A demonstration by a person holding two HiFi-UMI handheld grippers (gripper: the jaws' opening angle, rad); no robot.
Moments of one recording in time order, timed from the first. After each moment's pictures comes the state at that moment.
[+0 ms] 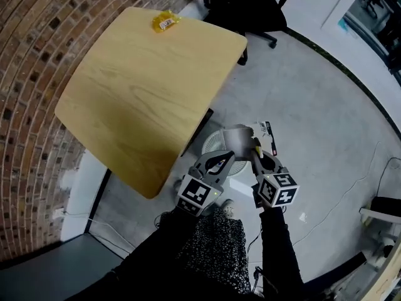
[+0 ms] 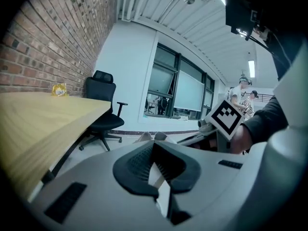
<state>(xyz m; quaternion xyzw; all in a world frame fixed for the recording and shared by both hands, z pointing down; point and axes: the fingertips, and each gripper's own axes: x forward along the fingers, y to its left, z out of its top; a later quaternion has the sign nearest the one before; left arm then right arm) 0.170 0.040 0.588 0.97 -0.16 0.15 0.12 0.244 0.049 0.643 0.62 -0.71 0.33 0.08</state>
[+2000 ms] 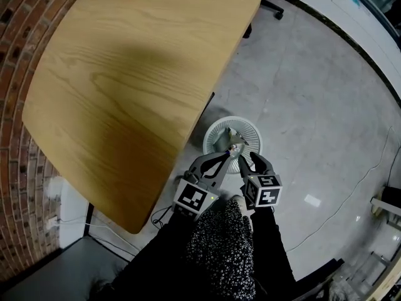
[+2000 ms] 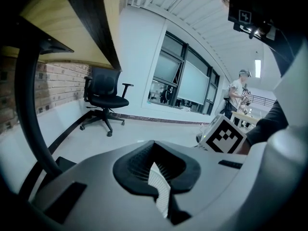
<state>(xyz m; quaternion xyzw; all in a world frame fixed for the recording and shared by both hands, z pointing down) 0.148 0.020 0.759 0.95 -0.17 0.19 0.17 0.204 0.051 0.866 0.62 -0.65 0.41 0.15</state>
